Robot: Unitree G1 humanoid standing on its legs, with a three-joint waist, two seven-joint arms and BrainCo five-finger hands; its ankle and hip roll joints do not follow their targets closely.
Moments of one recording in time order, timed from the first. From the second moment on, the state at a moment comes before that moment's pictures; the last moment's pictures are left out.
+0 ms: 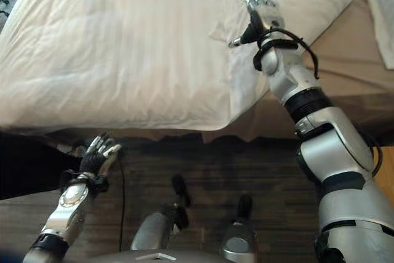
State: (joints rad) left arm 0.08 0.44 -0.13 0.33 -0.50 -0.15 0.15; right arm -1.21 -0.73 0.65 0.75 -0.42 0.04 -0.27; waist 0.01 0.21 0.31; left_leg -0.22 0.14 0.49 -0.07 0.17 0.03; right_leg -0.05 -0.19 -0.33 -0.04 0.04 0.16
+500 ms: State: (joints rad) left arm 0.03 0.51 -0.08 0.26 -0.50 -0.19 0.13; right arm -1.41 -0.77 0.77 0.95 -0.47 0.04 -0.33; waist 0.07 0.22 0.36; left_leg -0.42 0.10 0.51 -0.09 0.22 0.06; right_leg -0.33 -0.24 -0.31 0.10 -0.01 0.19
